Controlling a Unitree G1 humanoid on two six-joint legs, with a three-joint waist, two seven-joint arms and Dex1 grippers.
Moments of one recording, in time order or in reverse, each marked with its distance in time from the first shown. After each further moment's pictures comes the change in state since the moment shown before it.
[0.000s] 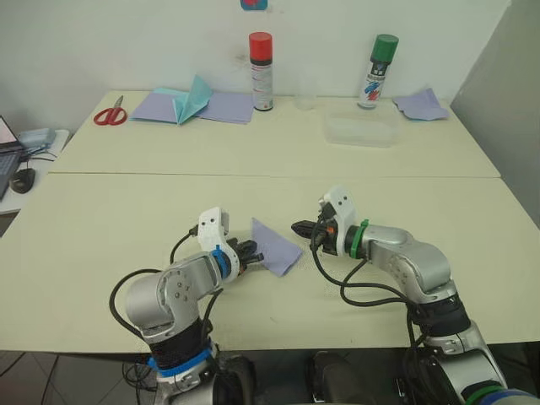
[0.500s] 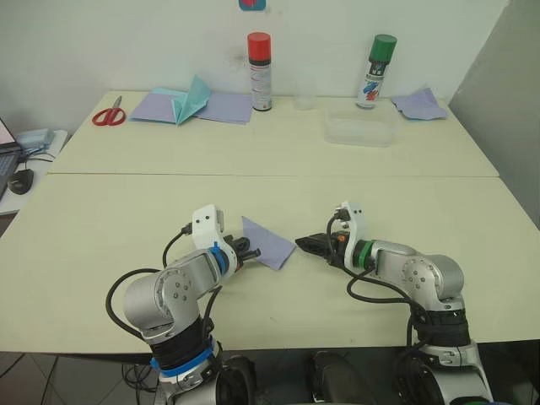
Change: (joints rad) left arm -0.012 -0.011 0.013 -0.015 -0.034 0.000 0.079; right arm 0.052 0.179 -0.284 -0.013 0.186 0.392 -0.208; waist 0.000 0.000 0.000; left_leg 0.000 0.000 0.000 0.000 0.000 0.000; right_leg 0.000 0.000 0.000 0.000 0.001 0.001
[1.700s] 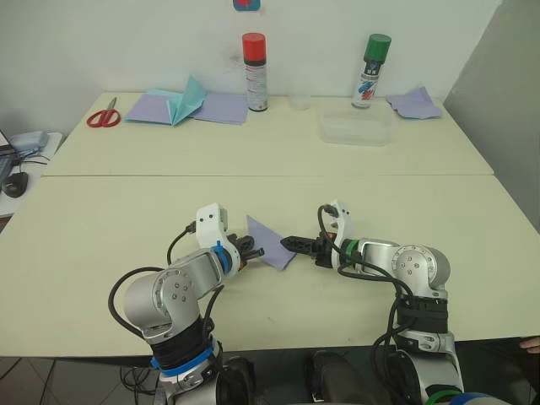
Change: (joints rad) left arm -0.001 -0.001 -0.002 0.000 -0.057 0.000 0.031; right arm -0.092 0.147 -0.107 0.084 0.034 0.201 -0.114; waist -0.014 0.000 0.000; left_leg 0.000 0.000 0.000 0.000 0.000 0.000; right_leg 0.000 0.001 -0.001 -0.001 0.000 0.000
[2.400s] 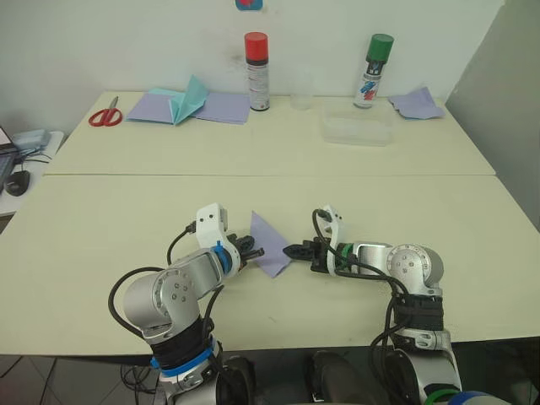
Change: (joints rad) left arm 0.003 0.001 0.012 -0.002 -0.028 0.000 -0.004; right arm -0.015 -0.032 0.017 0.052 0.018 -0.012 0.028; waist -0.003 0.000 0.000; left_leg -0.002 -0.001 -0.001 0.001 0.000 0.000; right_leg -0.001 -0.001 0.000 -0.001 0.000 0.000
